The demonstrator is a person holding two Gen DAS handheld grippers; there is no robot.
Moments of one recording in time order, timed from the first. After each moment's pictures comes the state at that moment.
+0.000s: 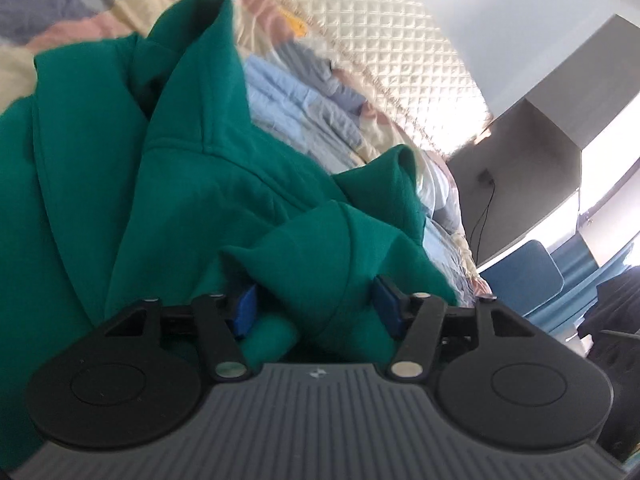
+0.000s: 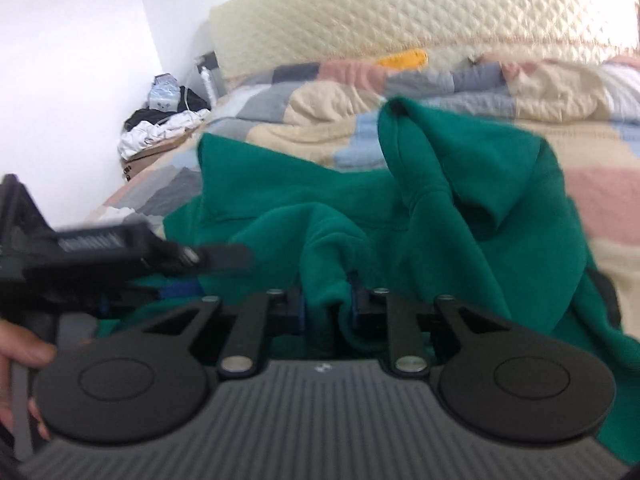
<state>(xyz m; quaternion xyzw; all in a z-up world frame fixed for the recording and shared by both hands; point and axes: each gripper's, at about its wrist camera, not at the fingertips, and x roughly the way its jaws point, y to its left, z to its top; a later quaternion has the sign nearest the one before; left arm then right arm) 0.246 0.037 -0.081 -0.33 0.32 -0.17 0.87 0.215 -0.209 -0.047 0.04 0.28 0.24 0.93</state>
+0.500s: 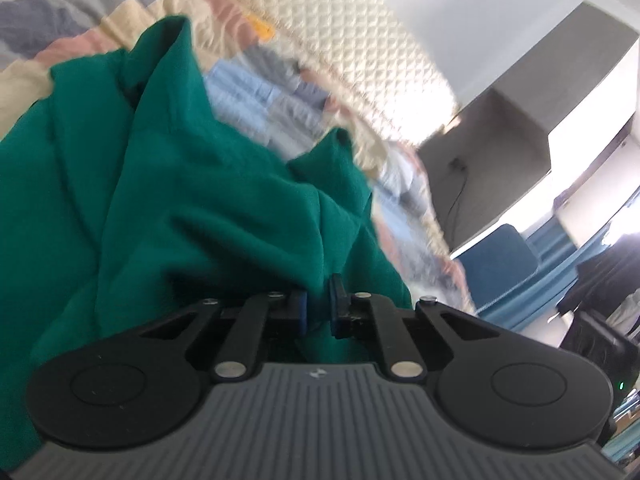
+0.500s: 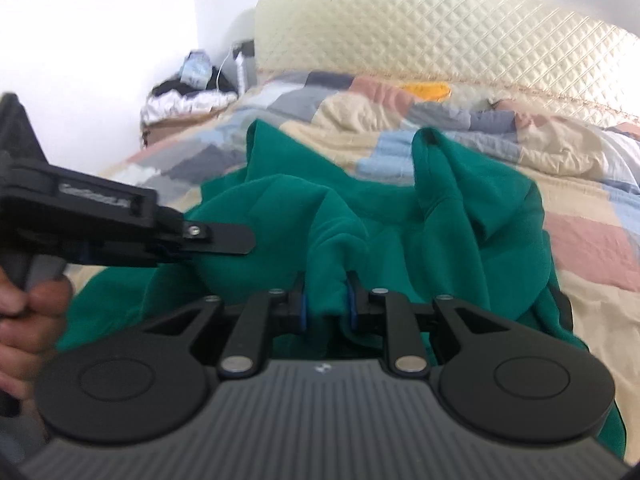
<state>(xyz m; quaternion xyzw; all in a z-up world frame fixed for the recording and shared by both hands) 0.166 0.032 -0.052 -0.32 0.33 -0.20 0.87 0.148 -0.204 -0.027 -0.06 0.26 0.25 0.93</state>
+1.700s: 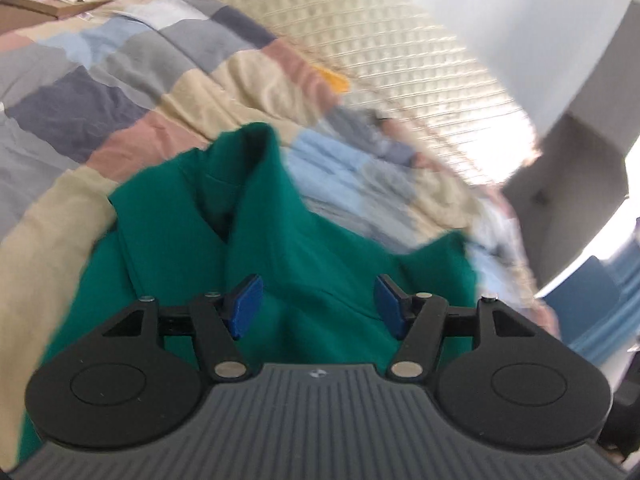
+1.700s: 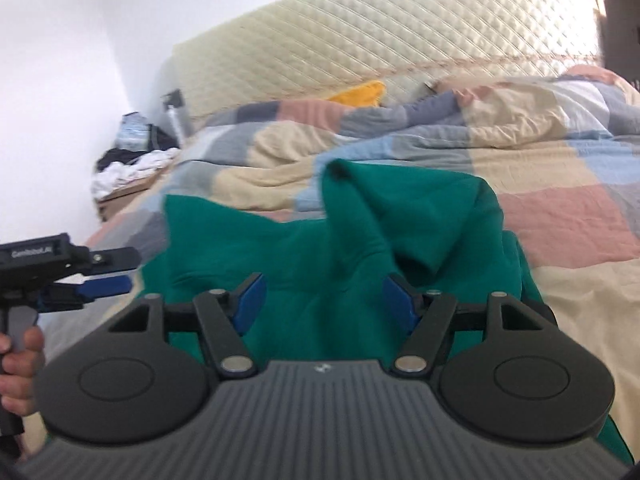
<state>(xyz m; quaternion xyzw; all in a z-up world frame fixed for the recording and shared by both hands) 0.274 0.085 -0.039 -0.26 0.30 -0.06 0.92 0.239 -0.237 -0.024 0.07 0.26 0.18 0.95</state>
